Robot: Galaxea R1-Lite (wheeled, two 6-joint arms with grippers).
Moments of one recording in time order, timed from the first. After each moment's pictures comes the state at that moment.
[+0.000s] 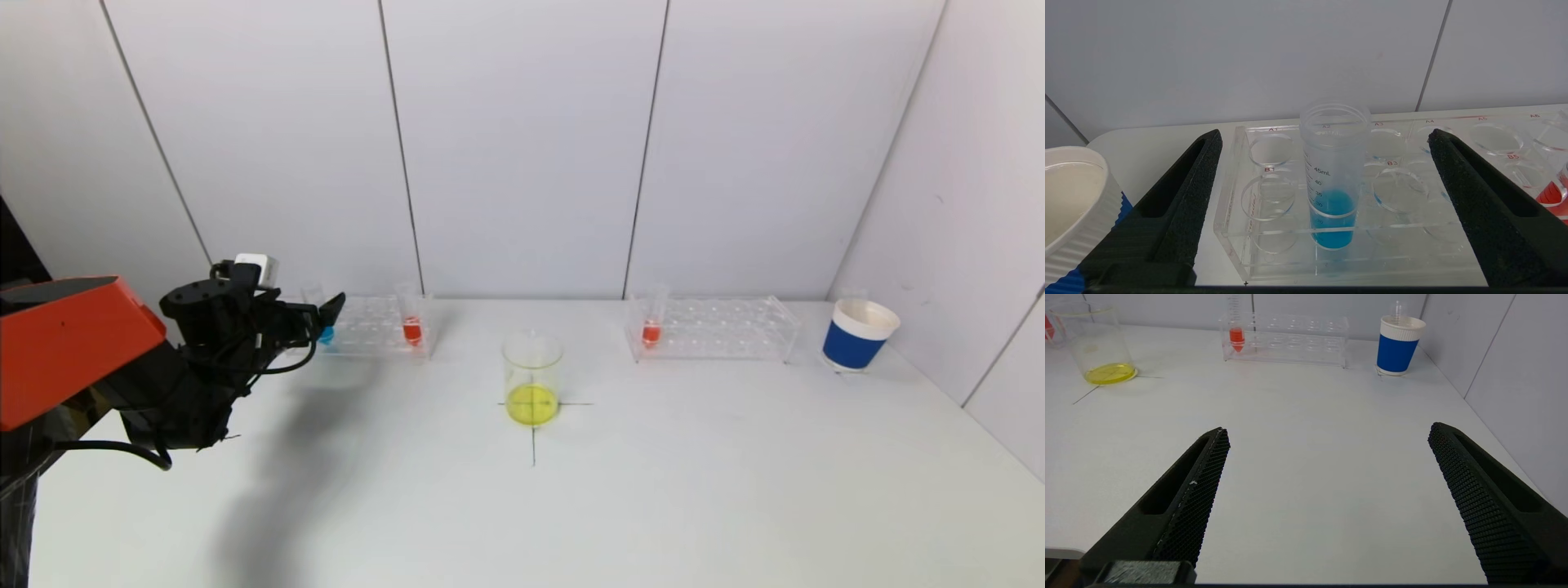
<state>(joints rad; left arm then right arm) 0.07 2.29 -0.93 -1.34 -0.15 0.03 -0.01 0.00 0.00 0.01 0.02 -0.04</state>
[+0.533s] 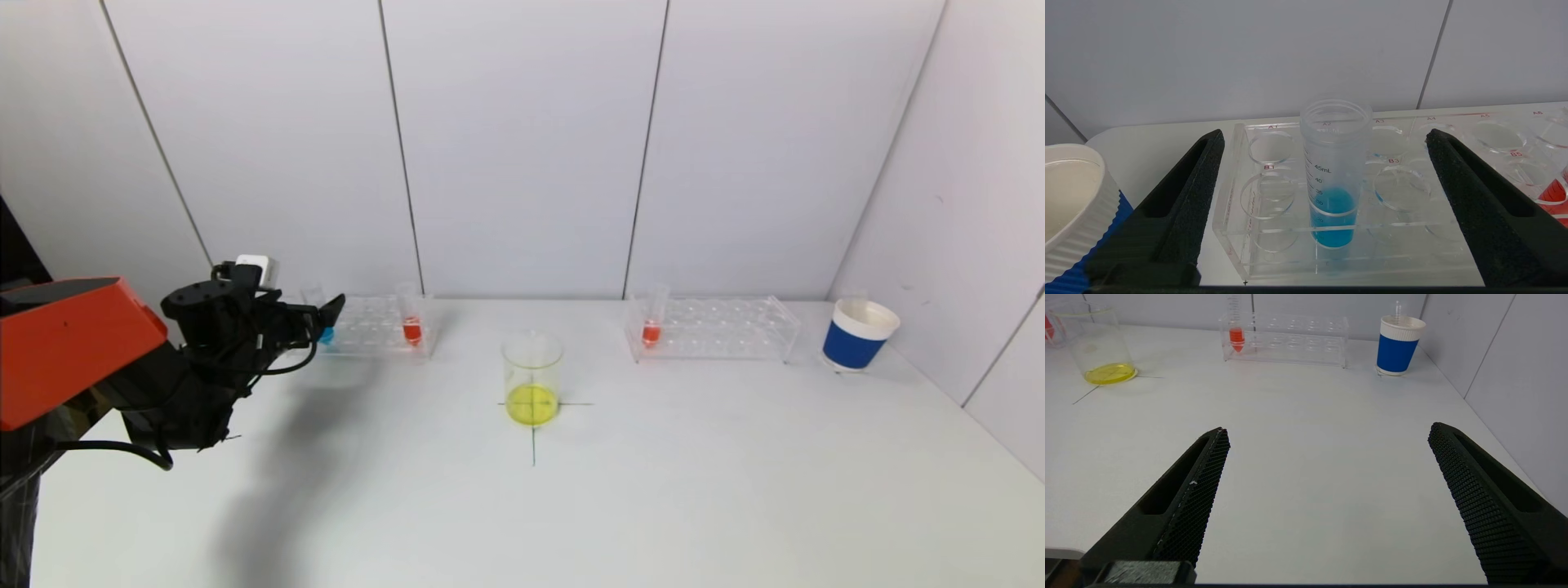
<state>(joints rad) 0.07 2.30 -0.93 -1.34 -0.15 0.03 -0.01 0.00 0.00 0.01 0.02 -0.04</state>
